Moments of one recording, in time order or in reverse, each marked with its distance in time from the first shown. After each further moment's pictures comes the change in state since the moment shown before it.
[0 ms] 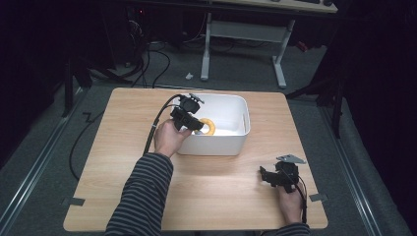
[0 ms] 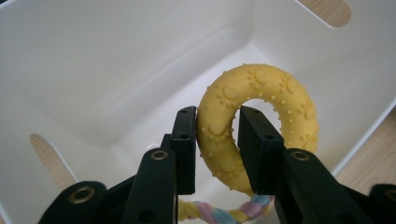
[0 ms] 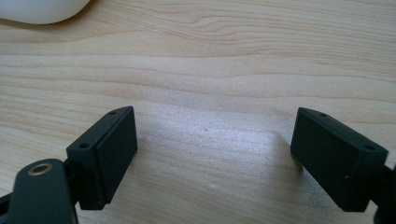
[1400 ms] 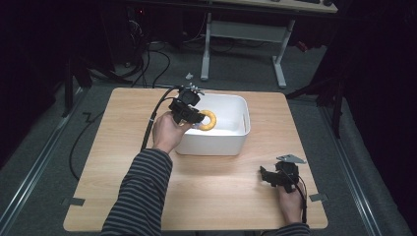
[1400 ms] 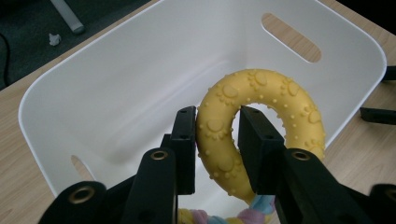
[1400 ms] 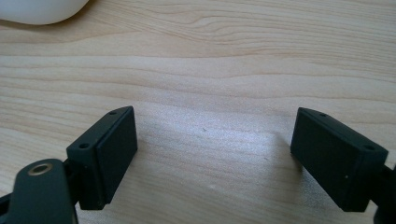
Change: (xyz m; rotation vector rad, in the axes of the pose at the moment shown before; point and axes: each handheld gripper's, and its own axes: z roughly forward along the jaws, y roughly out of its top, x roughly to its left) left arm -0.005 0.015 -0.029 -0.081 0.021 0.018; right arm 0.000 0.000 0.000 0.000 0.000 0.001
